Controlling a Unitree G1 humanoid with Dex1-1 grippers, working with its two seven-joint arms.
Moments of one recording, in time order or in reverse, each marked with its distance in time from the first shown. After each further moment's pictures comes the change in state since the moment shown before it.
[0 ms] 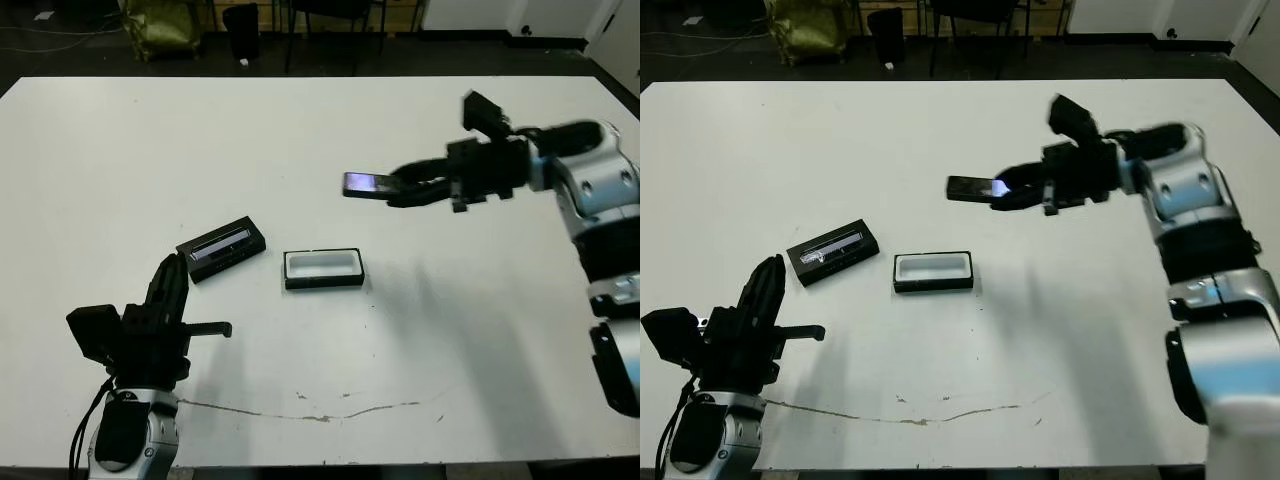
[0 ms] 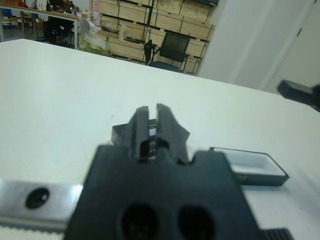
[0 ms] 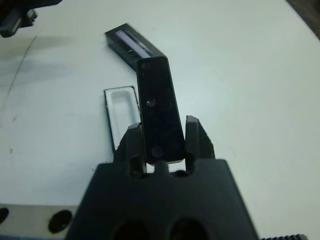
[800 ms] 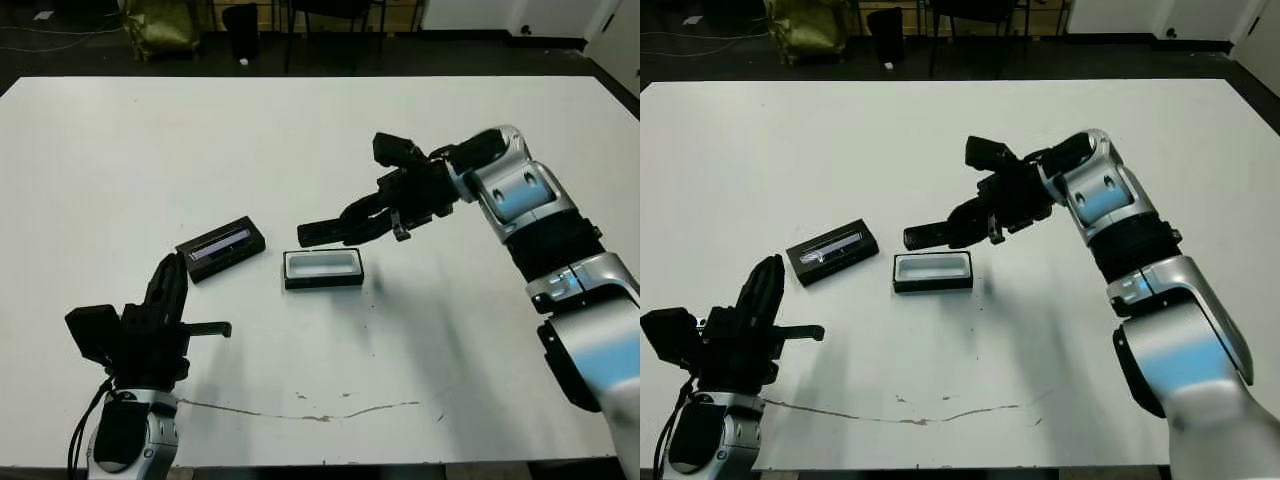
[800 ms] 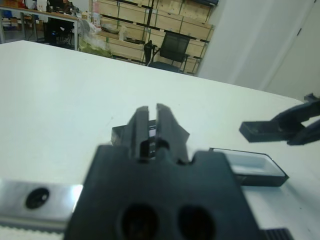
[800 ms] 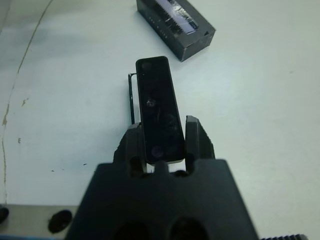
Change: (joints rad) left arm -0.007 0.007 -0.004 -0.011 -0.001 0.019 0.001; right arm 0.046 0.093 0.103 -0.037 -0.108 0.035 0.007
